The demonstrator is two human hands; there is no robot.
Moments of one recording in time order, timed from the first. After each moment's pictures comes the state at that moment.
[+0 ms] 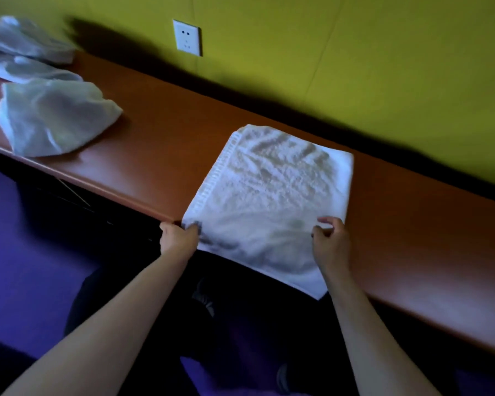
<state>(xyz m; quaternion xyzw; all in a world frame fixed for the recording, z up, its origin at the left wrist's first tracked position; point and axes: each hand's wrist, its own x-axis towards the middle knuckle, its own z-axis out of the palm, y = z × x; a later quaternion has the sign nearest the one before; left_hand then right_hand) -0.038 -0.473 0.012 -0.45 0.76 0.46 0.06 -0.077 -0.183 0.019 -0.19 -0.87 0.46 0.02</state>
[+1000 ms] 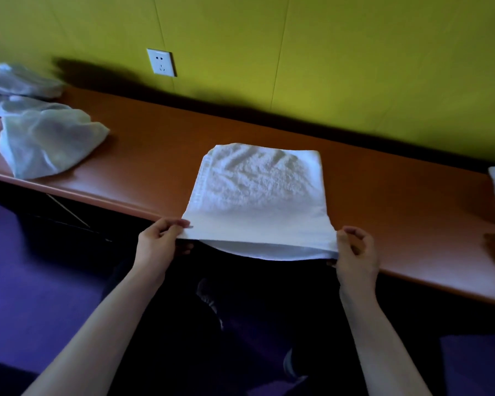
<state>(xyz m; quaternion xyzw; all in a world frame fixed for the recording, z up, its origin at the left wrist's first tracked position) 0.042 -0.459 0.073 -0.30 0.67 0.68 -0.02 0.038 -0.125 0.061 -0.26 -0.71 0.63 0.15</state>
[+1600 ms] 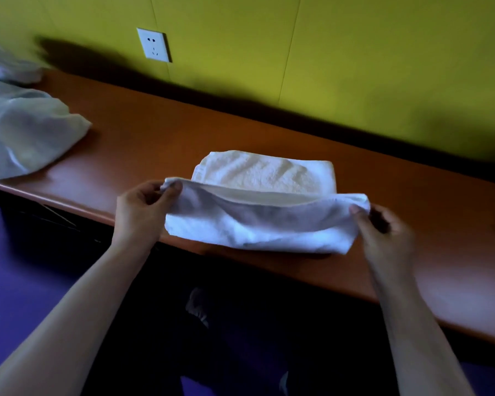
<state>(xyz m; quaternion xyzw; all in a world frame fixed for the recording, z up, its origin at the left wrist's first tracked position) -0.058 -0.470 0.083 -0.20 0.77 0.59 -0.13 -0.064 -0.091 0.070 -0.15 -0.80 0.56 0.16</state>
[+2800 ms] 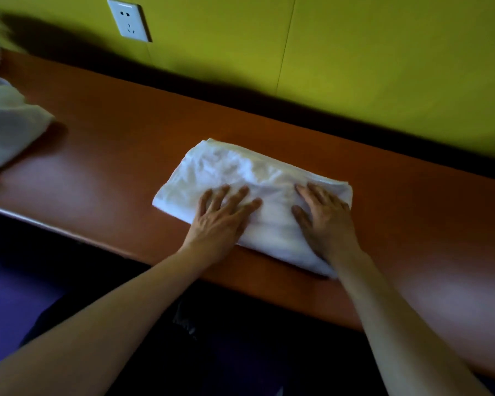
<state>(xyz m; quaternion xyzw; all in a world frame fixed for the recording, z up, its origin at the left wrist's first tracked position) -0.143 -0.371 -0.024 0.16 0.98 0.07 -0.02 -0.180 -0.119 -0.009 0.10 -0.99 0.11 -0.03</state>
